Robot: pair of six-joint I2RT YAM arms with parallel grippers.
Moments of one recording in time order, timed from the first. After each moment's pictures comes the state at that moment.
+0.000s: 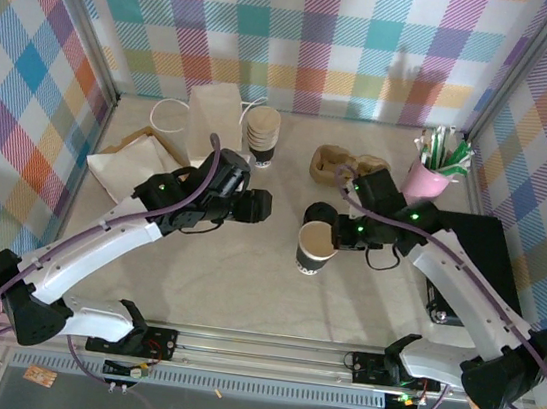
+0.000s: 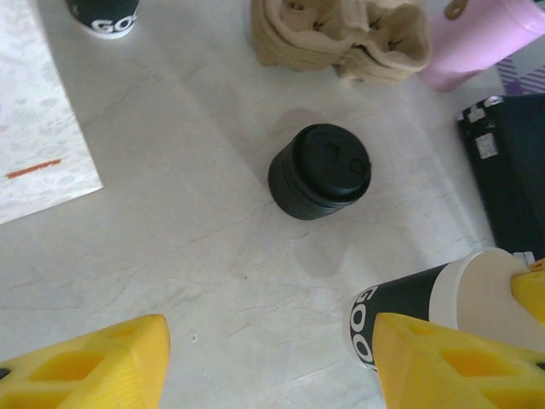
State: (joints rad) left arm -0.81 1.26 1.32 -0.85 -0.12 -0.67; right arm 0.63 1.23 1.23 -1.08 -0.14 0.41
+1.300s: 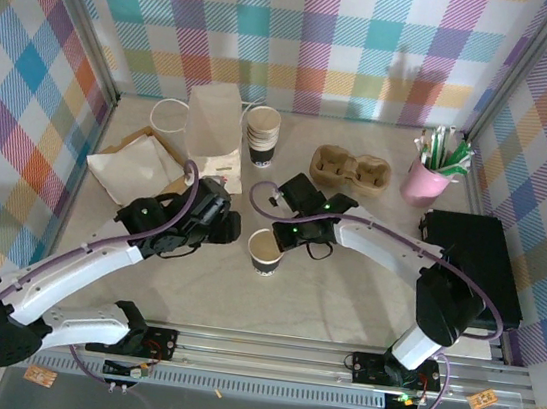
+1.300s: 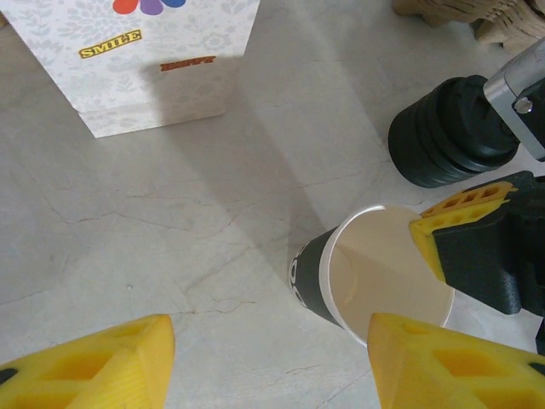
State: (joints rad) left arm -0.81 1.09 1.08 -0.92 -0.25 -0.77; right arm 0.83 1.64 1.24 -0.71 -0.11 0.25
